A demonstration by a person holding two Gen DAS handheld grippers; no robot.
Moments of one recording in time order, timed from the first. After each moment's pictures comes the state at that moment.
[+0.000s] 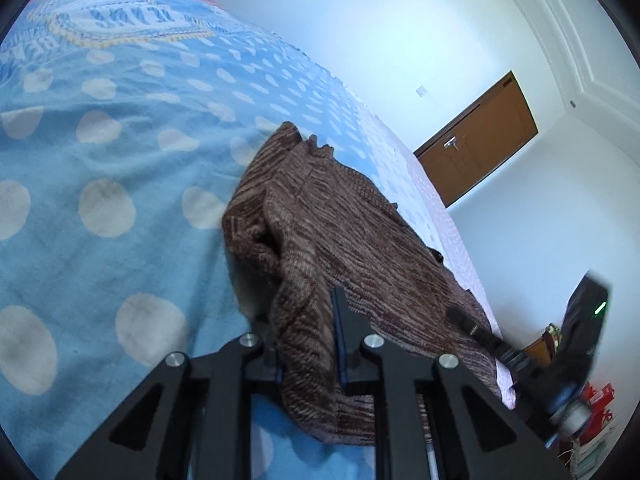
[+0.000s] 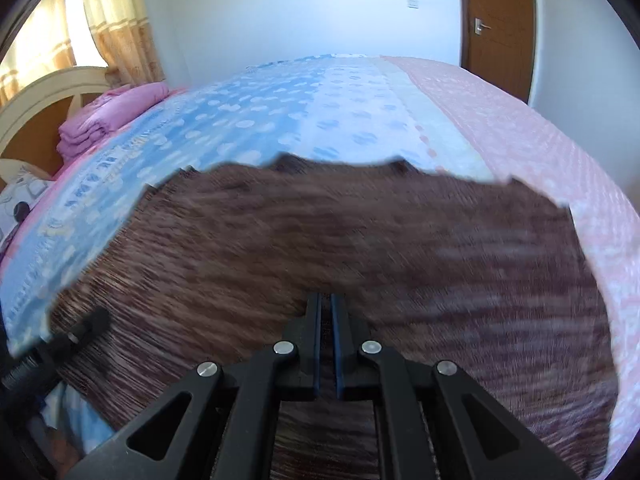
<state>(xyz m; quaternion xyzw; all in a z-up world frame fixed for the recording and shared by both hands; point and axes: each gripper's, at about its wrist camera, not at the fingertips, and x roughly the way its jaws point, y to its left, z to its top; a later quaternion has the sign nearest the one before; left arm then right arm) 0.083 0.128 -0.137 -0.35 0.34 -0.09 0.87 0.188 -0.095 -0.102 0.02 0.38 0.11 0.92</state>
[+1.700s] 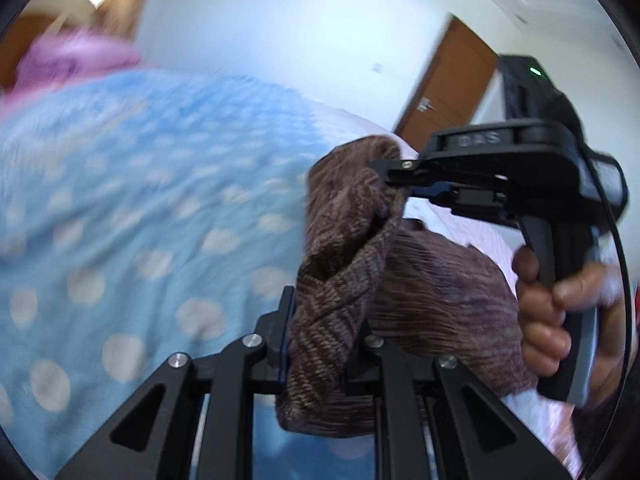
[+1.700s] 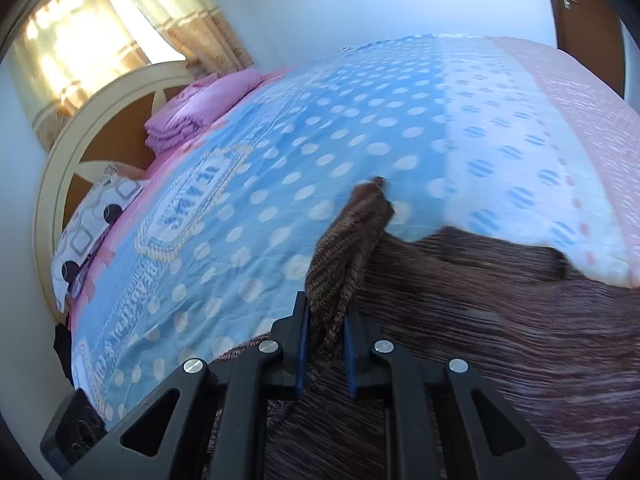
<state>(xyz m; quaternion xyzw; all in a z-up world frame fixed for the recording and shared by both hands) 0.063 0.063 -0.087 -0.15 0.31 -0.11 0.93 0.259 -0.064 -0.057 0.07 0.42 0.26 0.86</state>
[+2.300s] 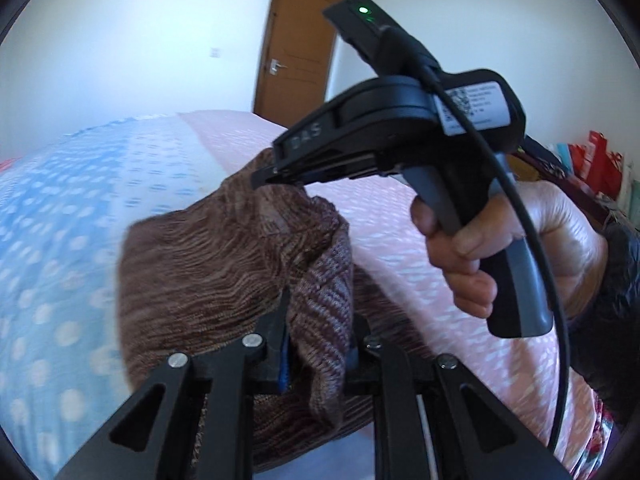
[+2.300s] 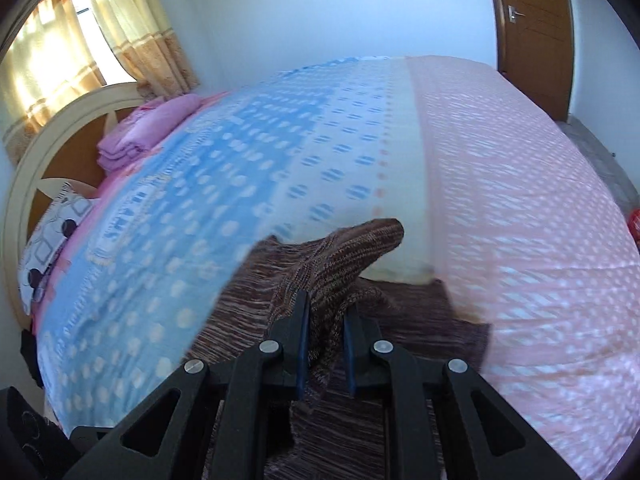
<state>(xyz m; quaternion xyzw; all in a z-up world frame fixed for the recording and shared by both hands) 0.084 -0.129 -0.052 0.00 0.30 -0.32 0.90 0.249 -0.254 -0.034 0.04 0.42 0.17 0.89</state>
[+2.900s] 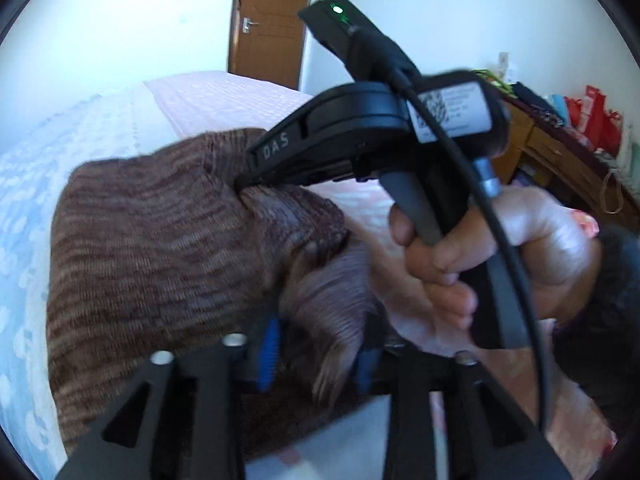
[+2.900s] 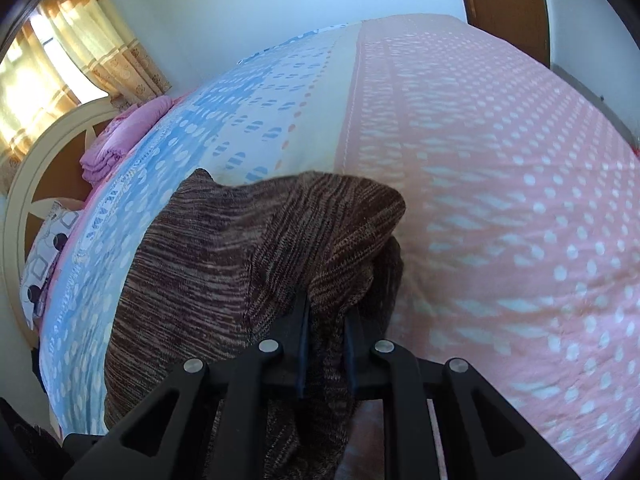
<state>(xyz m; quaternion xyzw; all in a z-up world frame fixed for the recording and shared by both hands) 0.080 -0.185 -0.086 0.05 0.37 -0.34 0.86 0.238 -0.334 -0.116 0.11 0.44 0.15 0.88</state>
